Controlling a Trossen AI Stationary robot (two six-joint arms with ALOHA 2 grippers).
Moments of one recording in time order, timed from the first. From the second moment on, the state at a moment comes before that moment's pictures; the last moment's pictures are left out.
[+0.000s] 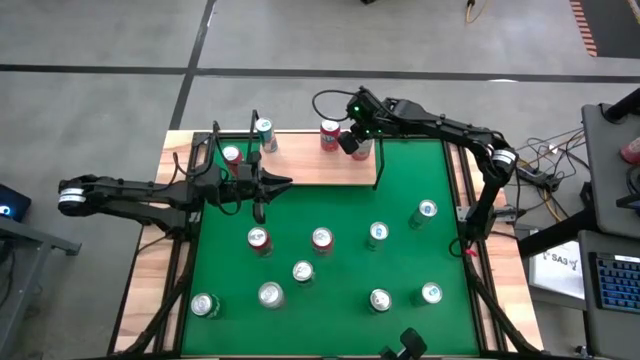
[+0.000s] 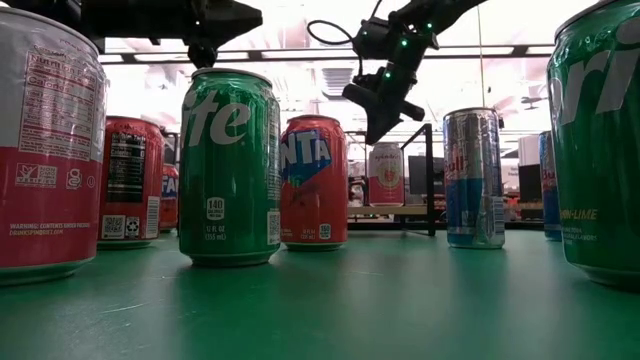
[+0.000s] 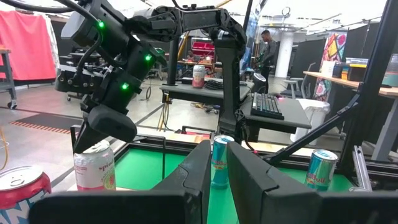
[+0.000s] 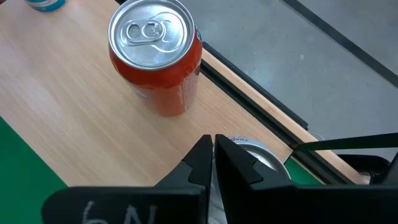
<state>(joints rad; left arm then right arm) 0.12 0.97 0.51 0.55 -0.02 -0.07 -0.56 1.79 1.61 -0.78 0.16 0.22</state>
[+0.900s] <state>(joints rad) 0.12 0.95 0.54 0.44 -0.02 -0.12 -0.51 1.69 1.61 -0.77 0.16 0.22</state>
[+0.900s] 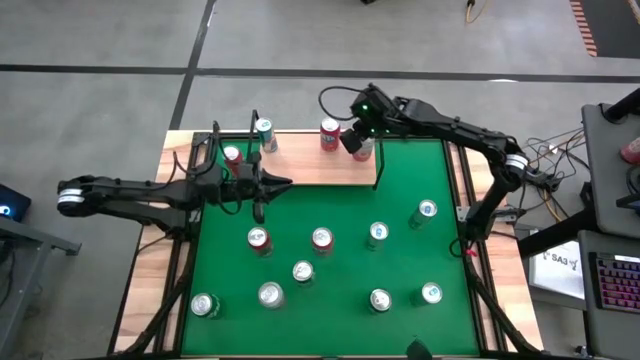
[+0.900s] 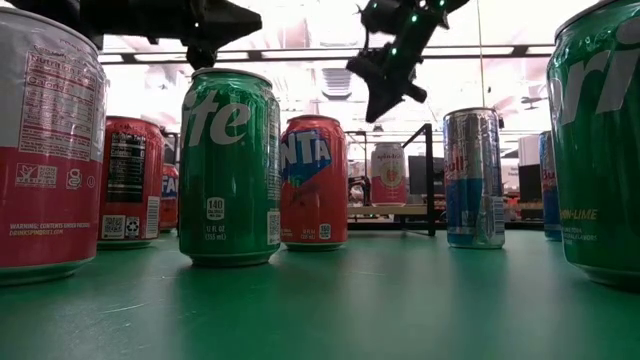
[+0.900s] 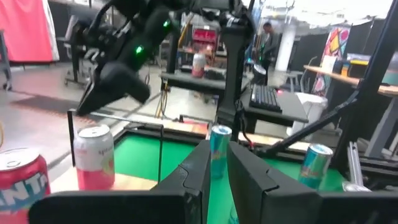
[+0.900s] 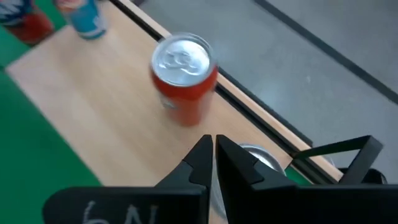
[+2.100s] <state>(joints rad) -0.09 1.03 1.03 -0.94 0.04 -0.31 -0.15 1.54 1.61 -0.82 0.16 0.18</state>
